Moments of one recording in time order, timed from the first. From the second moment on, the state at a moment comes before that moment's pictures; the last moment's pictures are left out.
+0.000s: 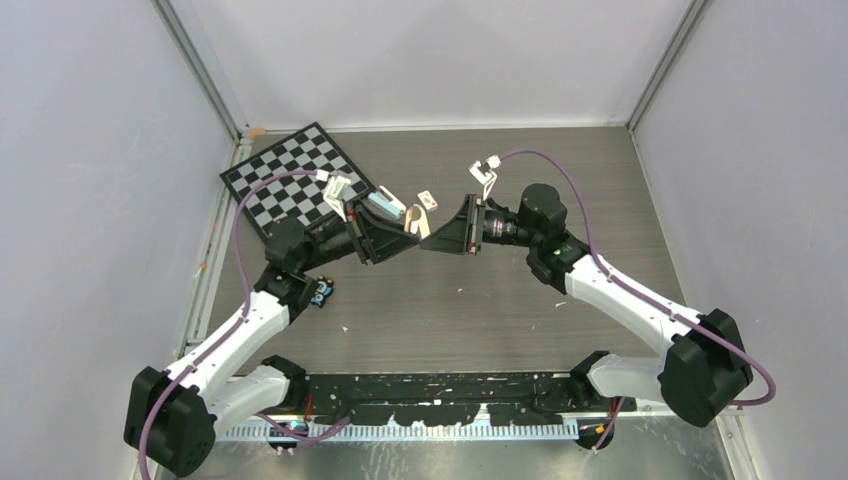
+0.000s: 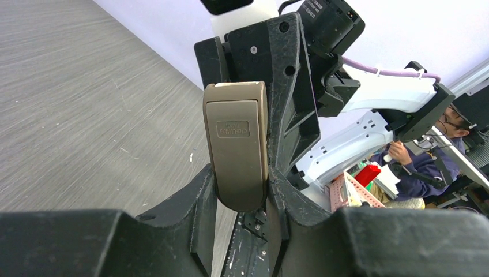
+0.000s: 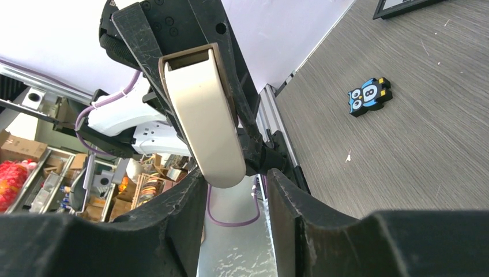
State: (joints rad) left arm -0.46 0.98 0.62 0.59 0.76 -0.81; right arm 0.60 1.22 0.84 0.39 -0.80 0.94
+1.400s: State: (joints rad) left arm -0.45 0.97 0.55 0.47 0.72 -0.81; right arm 0.59 1.15 0.74 0.46 -0.55 0.83
